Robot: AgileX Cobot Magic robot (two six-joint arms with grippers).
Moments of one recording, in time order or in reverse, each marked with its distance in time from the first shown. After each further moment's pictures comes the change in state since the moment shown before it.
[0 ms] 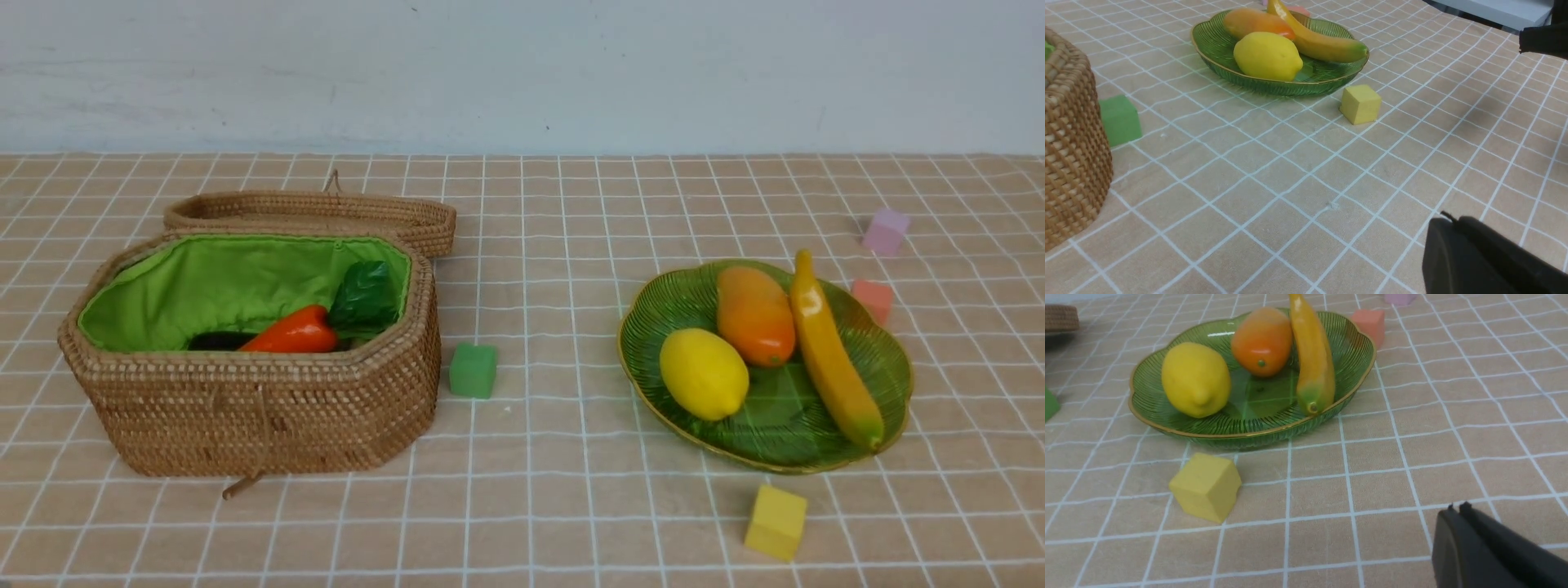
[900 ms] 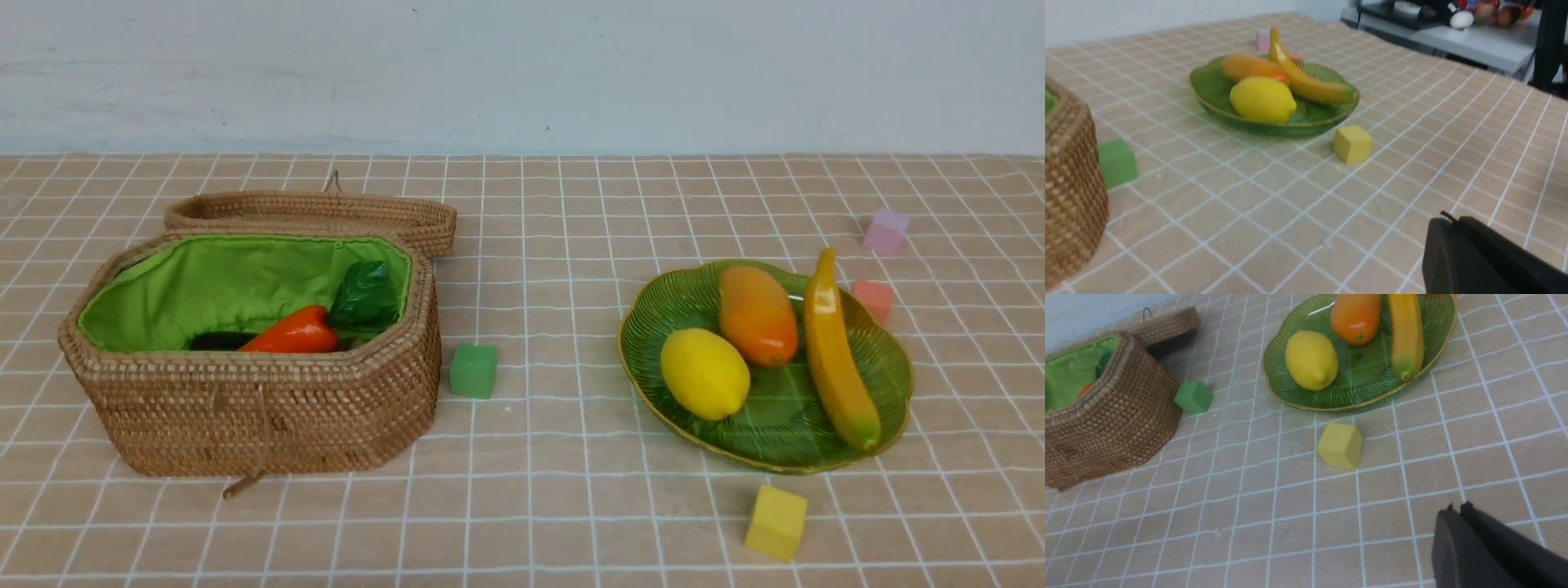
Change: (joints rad) right arm 0.069 0.010 -0.502 0.192 0.640 0.140; left arm 0.000 0.000 -0.001 0.000 -0.063 0.000
